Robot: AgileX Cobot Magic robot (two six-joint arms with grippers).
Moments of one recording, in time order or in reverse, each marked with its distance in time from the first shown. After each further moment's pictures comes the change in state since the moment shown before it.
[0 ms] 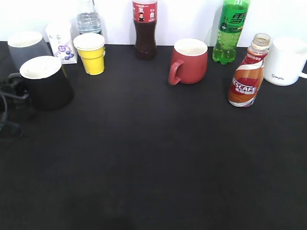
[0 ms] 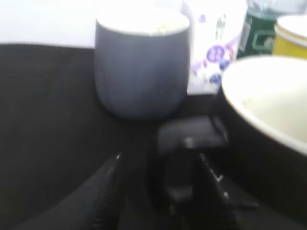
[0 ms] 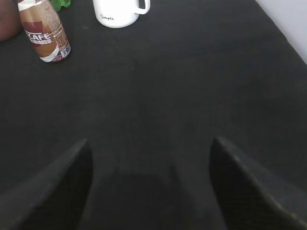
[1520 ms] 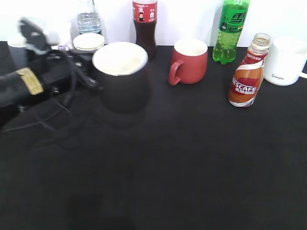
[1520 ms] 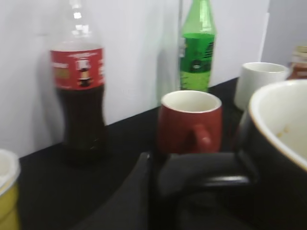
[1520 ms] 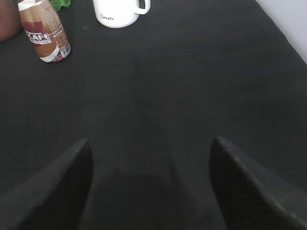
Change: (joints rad) left arm -0.267 -0.061 -0.240 0.561 0.053 -0.211; right arm 0.000 0.000 0.000 0.000 0.000 0.000
